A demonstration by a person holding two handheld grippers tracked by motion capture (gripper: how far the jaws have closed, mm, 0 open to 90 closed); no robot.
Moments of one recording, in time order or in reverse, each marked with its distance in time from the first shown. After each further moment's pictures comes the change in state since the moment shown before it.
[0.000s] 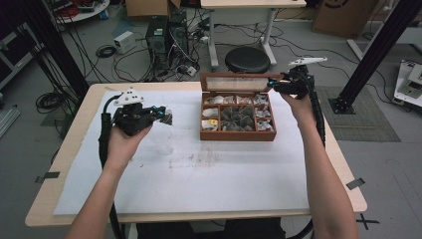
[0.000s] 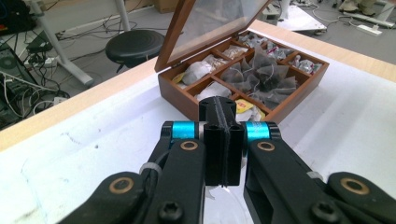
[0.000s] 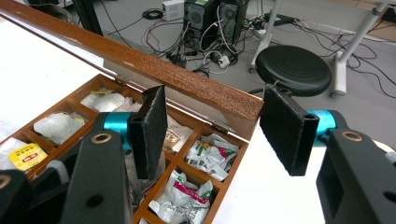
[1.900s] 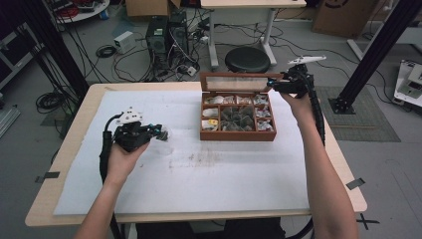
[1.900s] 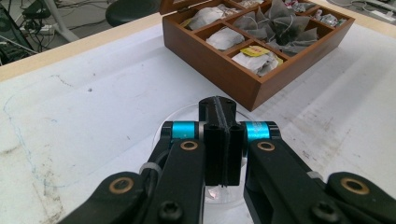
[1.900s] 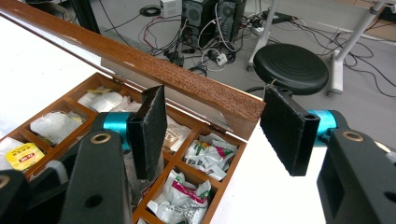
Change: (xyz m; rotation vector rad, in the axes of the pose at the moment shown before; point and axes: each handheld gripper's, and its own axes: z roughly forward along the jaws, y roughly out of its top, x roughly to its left) left arm 0.005 -0.057 0.012 0.074 0.015 -0.050; right arm 0.001 0.003 0.001 0.014 -0.011 -0.006
